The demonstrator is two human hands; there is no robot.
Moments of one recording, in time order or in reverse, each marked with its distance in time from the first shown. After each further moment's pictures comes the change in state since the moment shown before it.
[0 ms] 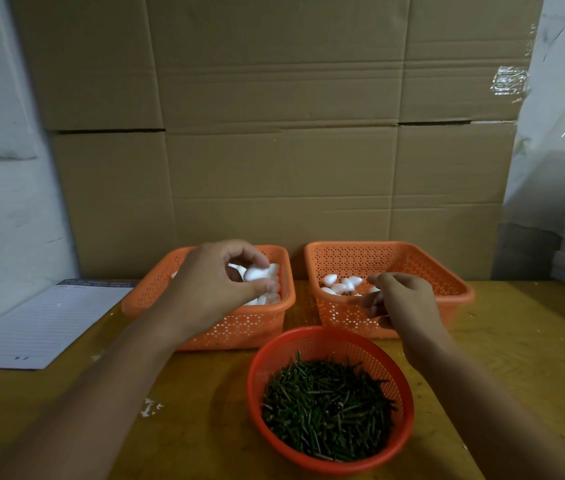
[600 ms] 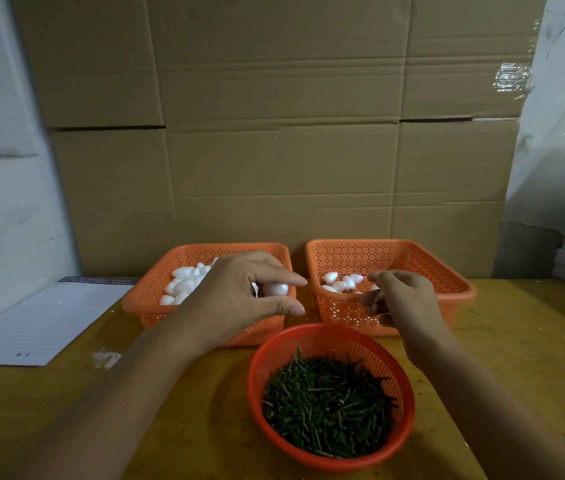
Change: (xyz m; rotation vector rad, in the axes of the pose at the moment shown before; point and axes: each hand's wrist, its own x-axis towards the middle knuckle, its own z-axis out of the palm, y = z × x) left_hand -0.009 0.018 0.016 -0.090 -0.186 0.095; right_hand -0.001 -0.001 0.000 -0.005 -0.014 0.004
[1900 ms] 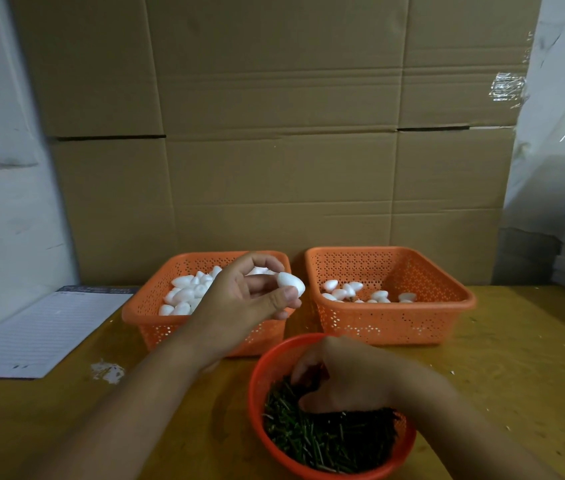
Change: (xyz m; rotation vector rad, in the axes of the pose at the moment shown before) left_hand -0.003 -0.003 0.012 -0.570 0.096 -0.205; right_hand -0.030 -0.001 0.033 -0.966 -0.895 -0.372
